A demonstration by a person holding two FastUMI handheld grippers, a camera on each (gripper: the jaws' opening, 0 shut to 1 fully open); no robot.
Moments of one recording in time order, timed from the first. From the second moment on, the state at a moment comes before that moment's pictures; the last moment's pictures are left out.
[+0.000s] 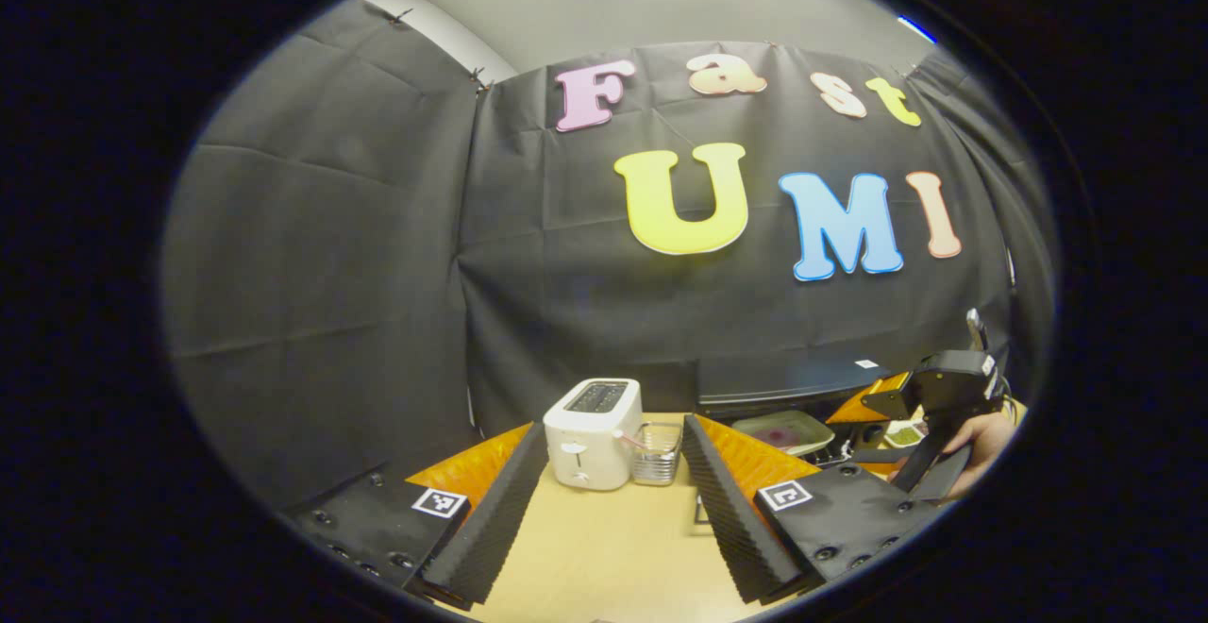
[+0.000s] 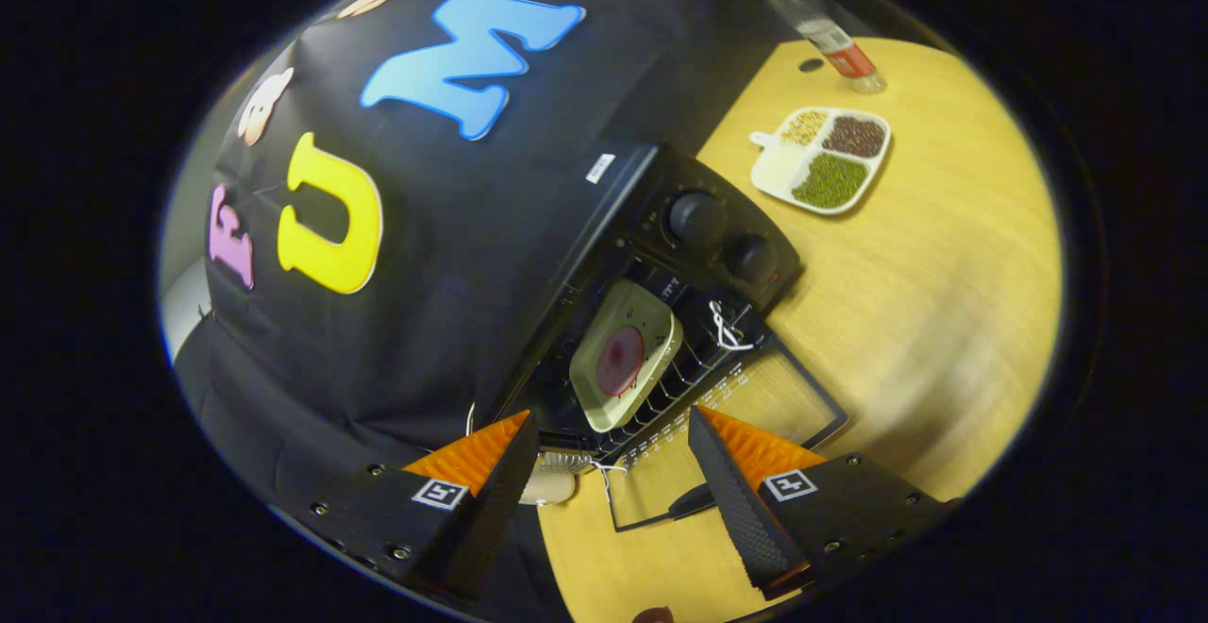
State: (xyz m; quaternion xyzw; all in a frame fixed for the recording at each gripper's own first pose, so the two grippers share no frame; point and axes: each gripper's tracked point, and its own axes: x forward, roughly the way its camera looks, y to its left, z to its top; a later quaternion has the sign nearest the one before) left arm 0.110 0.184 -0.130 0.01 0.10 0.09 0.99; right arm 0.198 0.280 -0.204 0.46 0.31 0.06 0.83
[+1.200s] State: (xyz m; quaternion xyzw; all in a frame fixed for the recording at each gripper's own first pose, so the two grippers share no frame) left arm 0.115 0.034 -0.264 -0.04 0.24 -0.05 0.97; right arm 0.101 0.078 -0.087 0.04 0.08 0.03 1.00
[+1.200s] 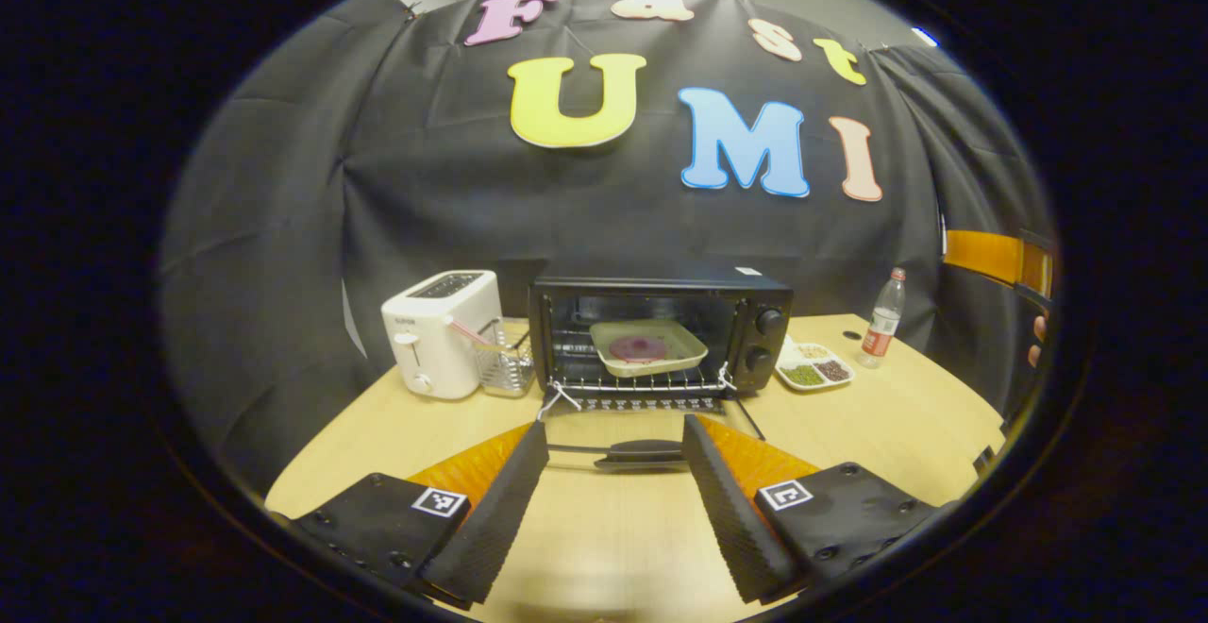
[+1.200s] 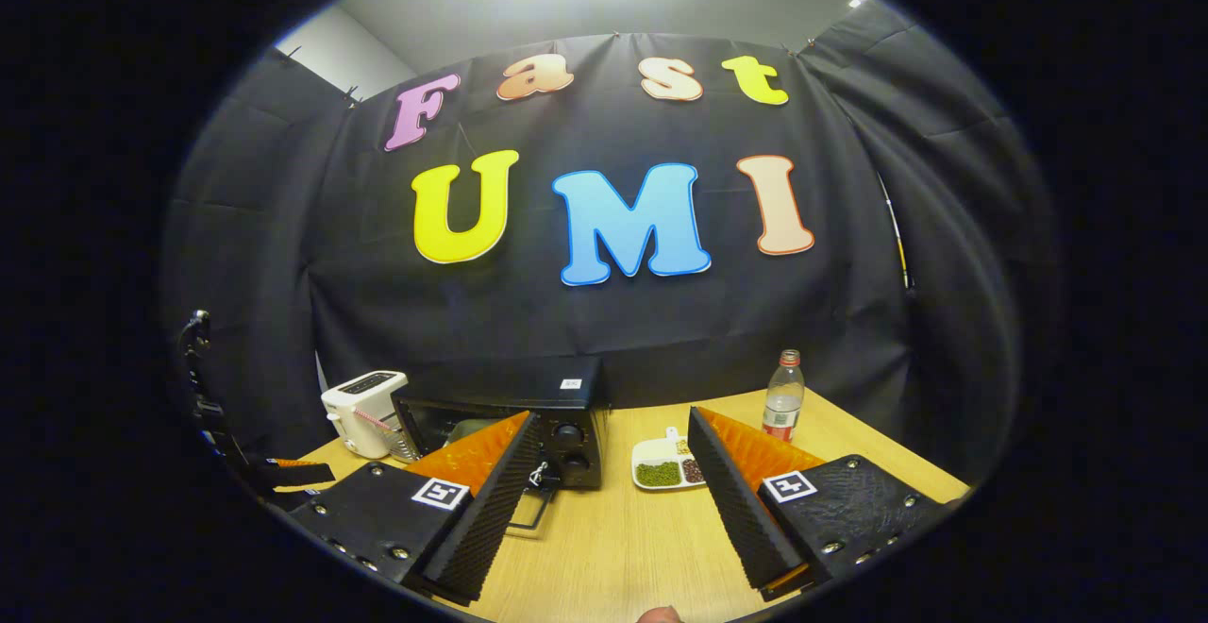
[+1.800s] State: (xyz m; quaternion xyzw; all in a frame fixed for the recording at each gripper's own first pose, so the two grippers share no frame) left arm 0.138 -0.003 -0.370 -0.04 0.38 -0.09 0.92; right arm 0.086 0.029 -0.076 -0.03 0.06 -0.06 1.00
